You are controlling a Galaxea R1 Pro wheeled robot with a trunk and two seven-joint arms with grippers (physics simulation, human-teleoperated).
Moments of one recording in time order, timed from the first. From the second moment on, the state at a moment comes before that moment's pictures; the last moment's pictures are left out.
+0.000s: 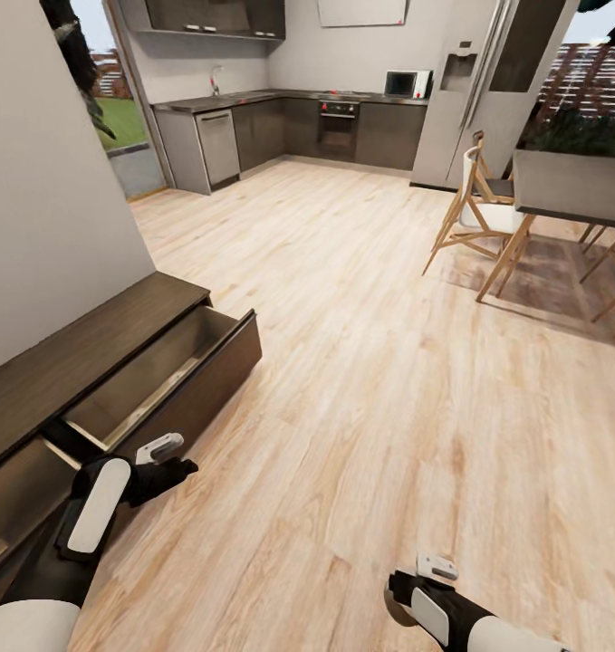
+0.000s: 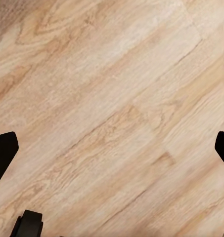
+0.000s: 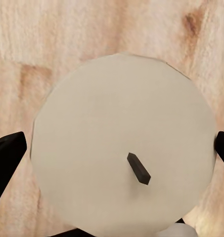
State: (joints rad) left arm -0.51 0.13 0.08 -1.27 0.82 0.99 0.50; right arm -0.62 0.01 0.71 -0.13 -1.00 0.06 -0.24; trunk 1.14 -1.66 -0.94
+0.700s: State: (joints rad) left arm -0.51 0.13 0.08 -1.27 0.82 0.99 0.50; right arm -0.62 0.01 0.71 -0.13 -1.00 0.06 -0.24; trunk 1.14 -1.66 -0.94
